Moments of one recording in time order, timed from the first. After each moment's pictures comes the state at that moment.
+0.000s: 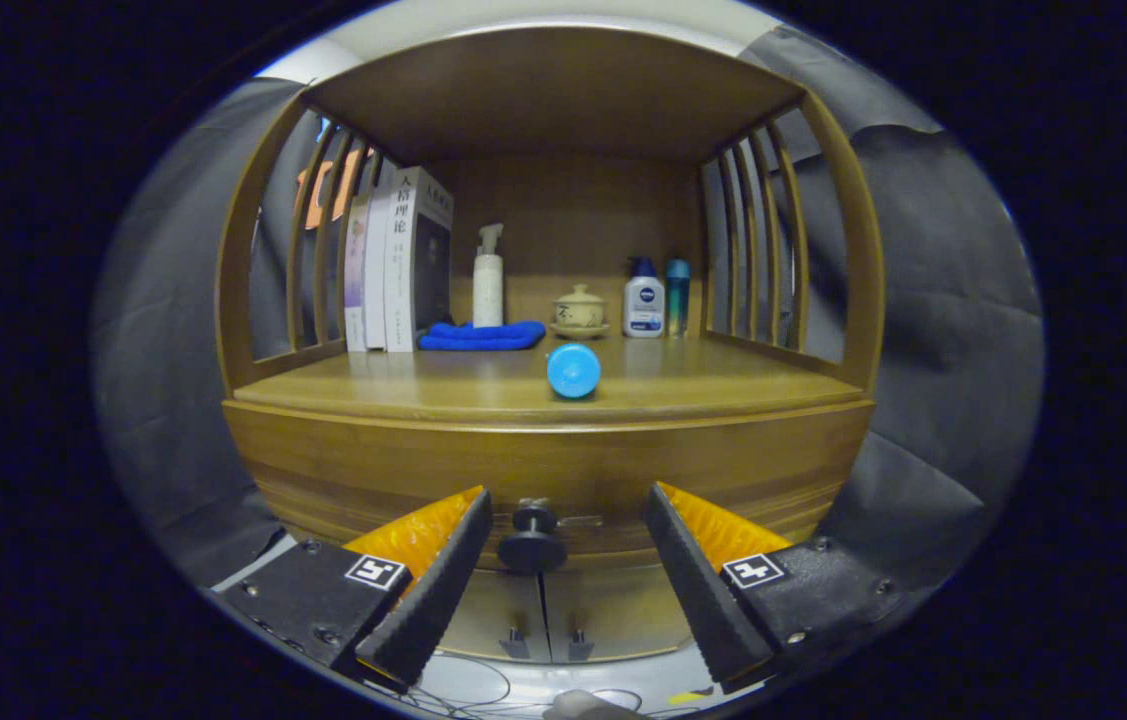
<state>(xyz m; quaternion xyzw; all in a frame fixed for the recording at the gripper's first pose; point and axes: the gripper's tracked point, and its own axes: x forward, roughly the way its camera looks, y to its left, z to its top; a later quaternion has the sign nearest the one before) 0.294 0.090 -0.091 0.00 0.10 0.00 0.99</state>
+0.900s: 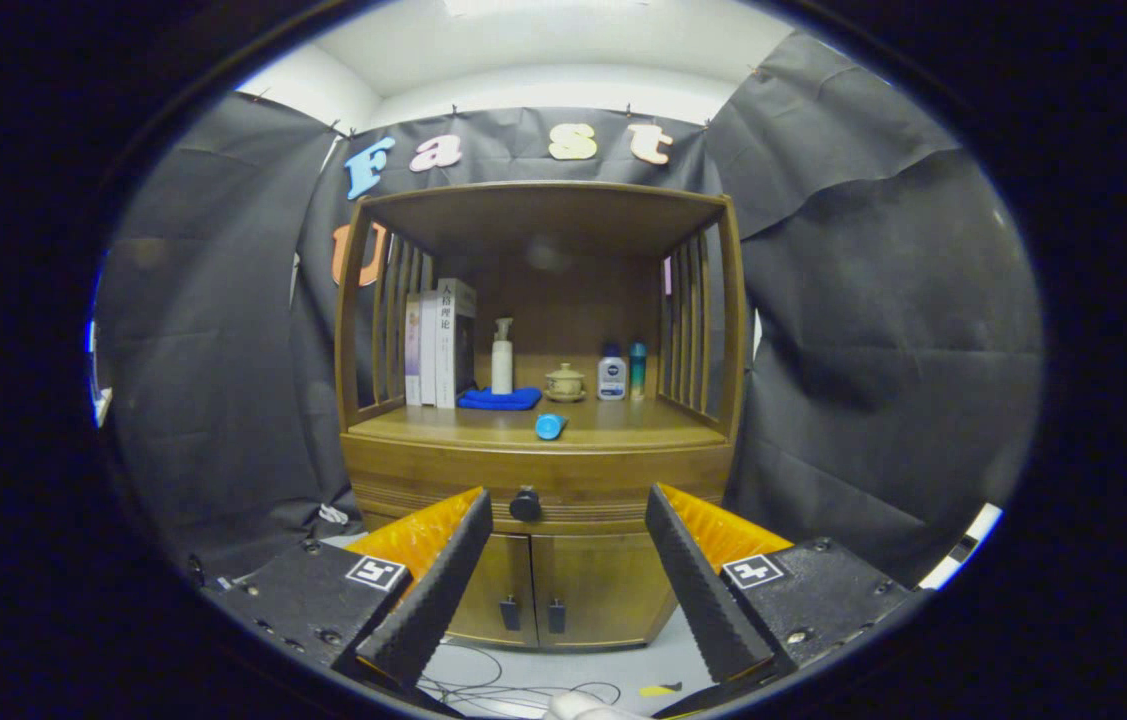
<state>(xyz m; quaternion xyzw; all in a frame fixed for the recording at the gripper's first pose) 0.103 0.055 -0.038 -0.01 0.02 0.00 1.00</state>
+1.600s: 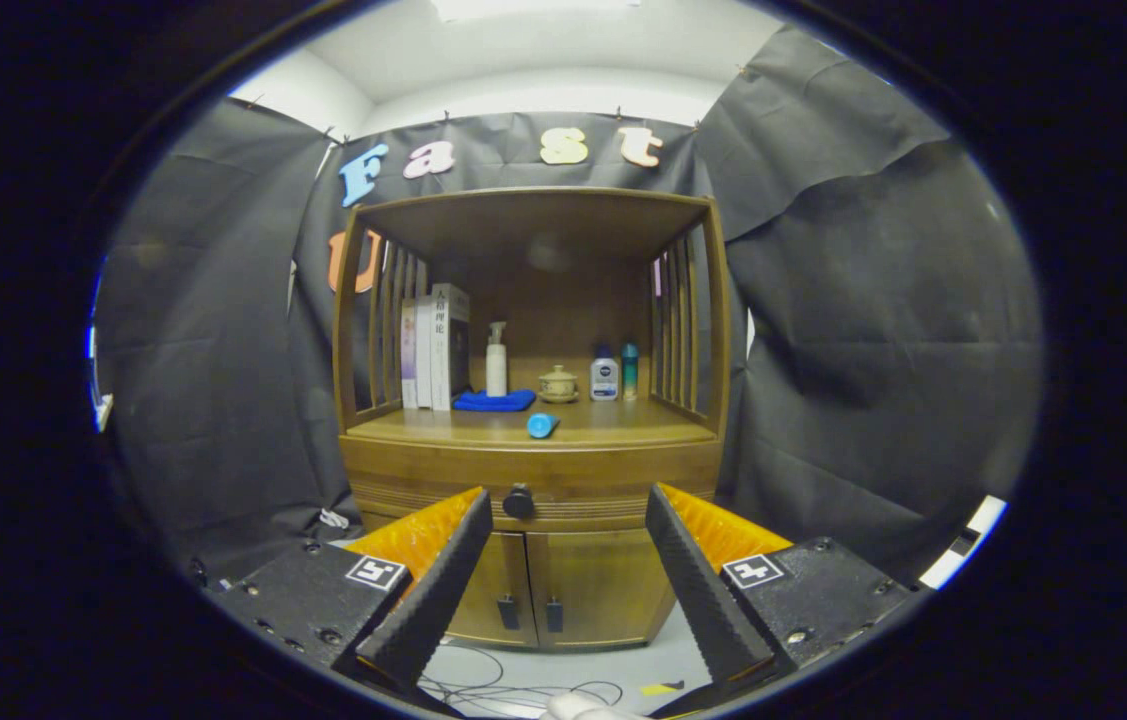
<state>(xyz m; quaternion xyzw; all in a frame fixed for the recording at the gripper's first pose) 0.094 0.047 -0.037 0.00 0.01 0.01 1.00</state>
